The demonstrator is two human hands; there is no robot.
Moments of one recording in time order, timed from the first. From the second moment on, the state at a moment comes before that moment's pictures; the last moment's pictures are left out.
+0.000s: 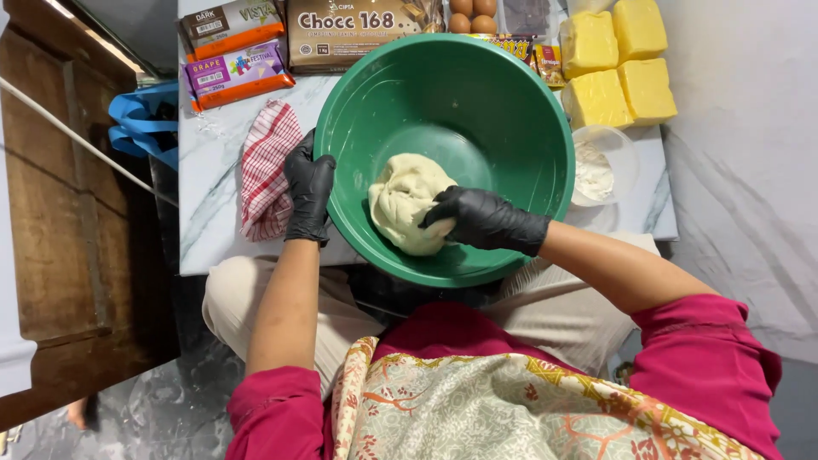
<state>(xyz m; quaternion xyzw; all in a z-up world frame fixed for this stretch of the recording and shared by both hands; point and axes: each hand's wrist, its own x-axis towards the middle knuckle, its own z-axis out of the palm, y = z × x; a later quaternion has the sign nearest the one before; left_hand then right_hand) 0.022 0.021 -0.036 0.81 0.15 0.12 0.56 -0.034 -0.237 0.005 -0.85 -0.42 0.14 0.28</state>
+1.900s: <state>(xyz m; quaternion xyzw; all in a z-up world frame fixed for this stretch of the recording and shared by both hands) -0.082 -0.034 0.053 0.66 0.30 0.16 0.67 0.018 -0.305 -0.004 -0.77 0.13 0.17 0.61</state>
